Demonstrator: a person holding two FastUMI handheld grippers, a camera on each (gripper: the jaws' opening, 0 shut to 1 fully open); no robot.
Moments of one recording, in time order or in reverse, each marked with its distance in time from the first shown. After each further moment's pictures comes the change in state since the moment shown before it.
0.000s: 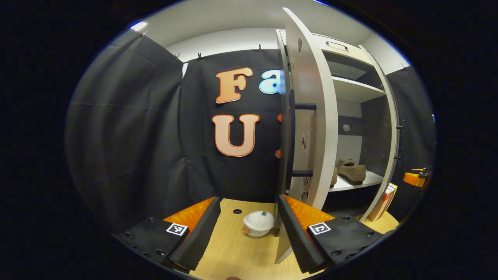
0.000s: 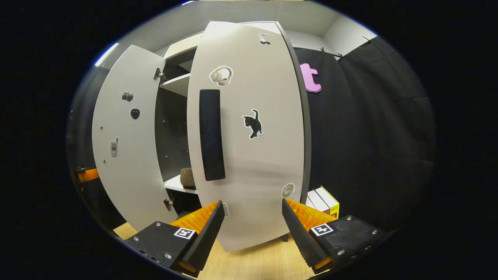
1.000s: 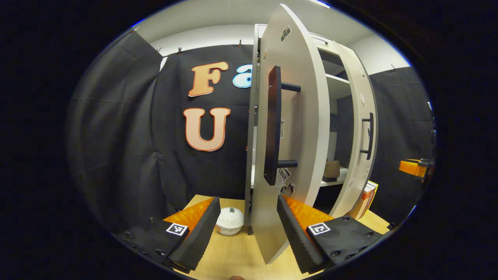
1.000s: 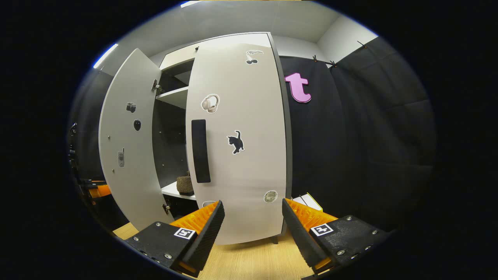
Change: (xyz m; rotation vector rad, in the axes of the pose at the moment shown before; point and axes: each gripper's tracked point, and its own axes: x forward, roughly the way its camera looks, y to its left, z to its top) left arm 0.009 -0.088 -0.018 -0.010 0.019 -0.193; right arm -0.044 -0.031 0.027 -0.004 -0.062 -0.048
